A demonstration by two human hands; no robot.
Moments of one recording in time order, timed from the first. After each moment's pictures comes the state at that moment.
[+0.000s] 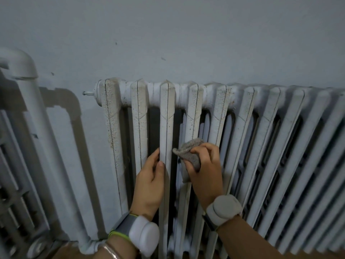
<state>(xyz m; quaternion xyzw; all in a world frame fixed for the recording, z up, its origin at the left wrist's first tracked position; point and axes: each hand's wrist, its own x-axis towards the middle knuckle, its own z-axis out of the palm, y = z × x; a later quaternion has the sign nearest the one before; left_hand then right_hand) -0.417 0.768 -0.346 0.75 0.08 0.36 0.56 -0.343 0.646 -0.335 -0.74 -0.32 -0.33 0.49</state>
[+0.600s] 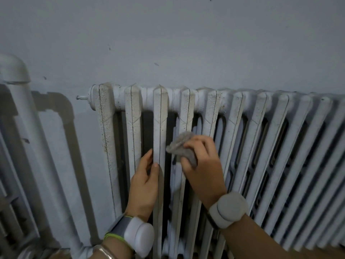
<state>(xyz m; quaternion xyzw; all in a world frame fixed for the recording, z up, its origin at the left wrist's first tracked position) -0.418 0.764 -0.342 0.72 0.07 0.34 0.60 -0.359 0.633 -0.300 -0.73 -0.36 -0.42 0.39</state>
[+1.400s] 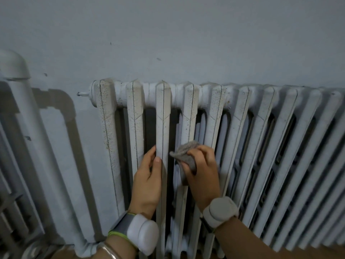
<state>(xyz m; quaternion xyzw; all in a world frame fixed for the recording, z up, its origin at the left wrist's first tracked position) -0.420 0.758 -0.333 0.72 0.09 0.35 0.60 -0.335 0.643 -0.348 -0.75 -0.33 -0.32 0.47</state>
